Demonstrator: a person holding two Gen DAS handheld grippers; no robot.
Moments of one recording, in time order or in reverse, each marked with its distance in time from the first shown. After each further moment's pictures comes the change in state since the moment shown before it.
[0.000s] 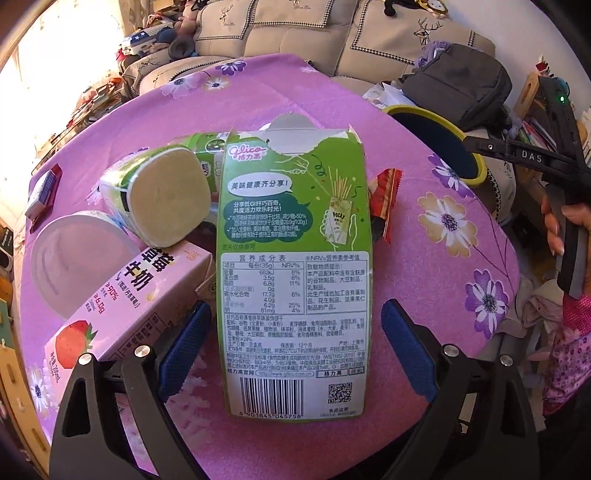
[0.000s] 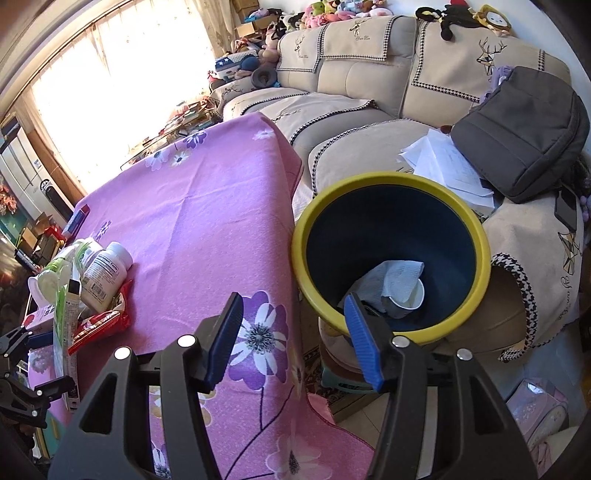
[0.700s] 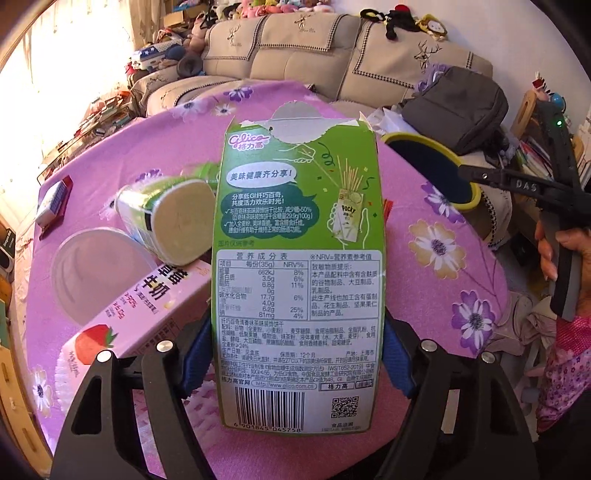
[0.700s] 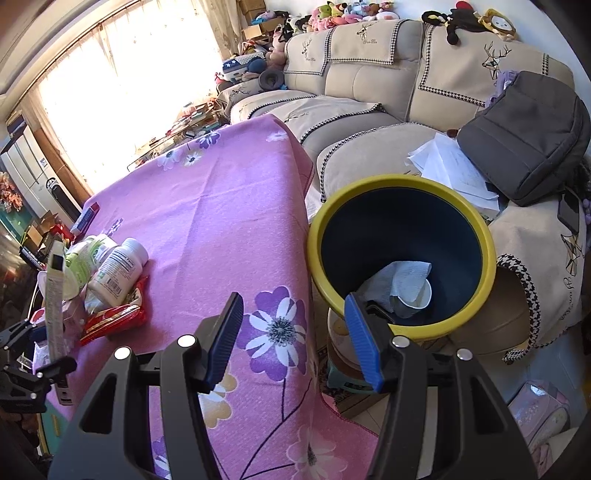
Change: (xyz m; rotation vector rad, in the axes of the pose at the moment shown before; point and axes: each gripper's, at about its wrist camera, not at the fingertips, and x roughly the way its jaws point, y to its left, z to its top) left arm -0.027 0.004 -0.001 -0.028 -0.107 -0.005; right arm -0.012 0.015 -0.005 -0.011 -0.020 0.023
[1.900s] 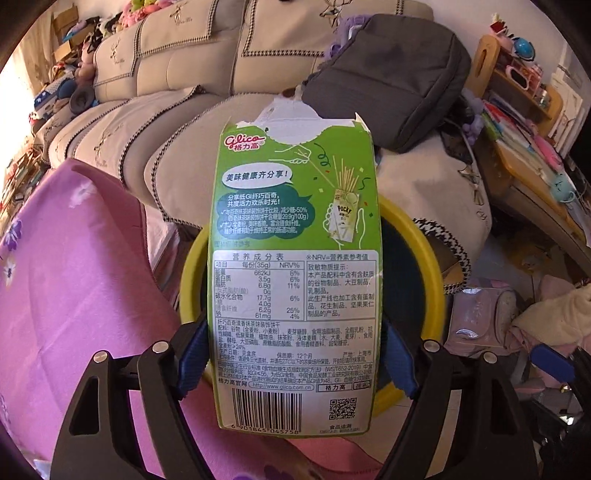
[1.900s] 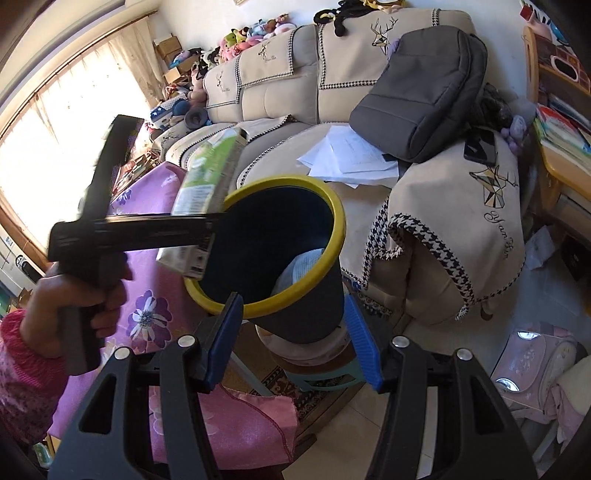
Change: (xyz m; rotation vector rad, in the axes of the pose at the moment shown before) left arm 0.220 -0.253 0.230 0.245 0.112 -0.156; right arm -0.054 -0.137 -0.043 0.268 -0.092 -0.127
